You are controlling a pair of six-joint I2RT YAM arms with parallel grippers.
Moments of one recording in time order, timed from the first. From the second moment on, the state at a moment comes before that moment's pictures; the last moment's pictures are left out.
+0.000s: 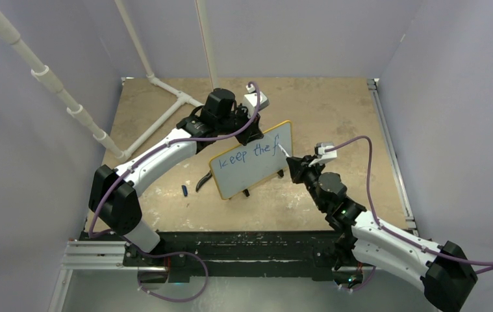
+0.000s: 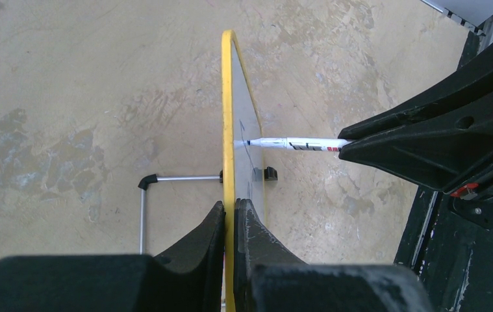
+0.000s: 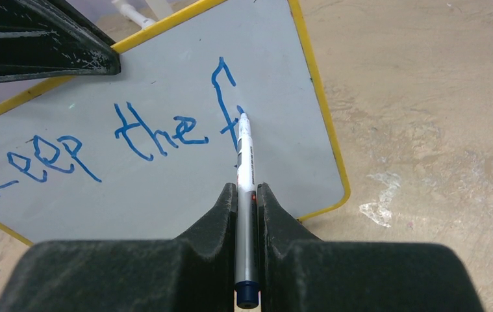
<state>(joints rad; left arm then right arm) -0.65 1.59 1.37 -0.29 0.43 0.07 0.76 0.79 0.31 0.39 0.44 0.40</state>
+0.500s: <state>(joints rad) -0.65 1.59 1.37 -0.29 0.43 0.07 0.76 0.79 0.31 0.36 0.44 0.43</state>
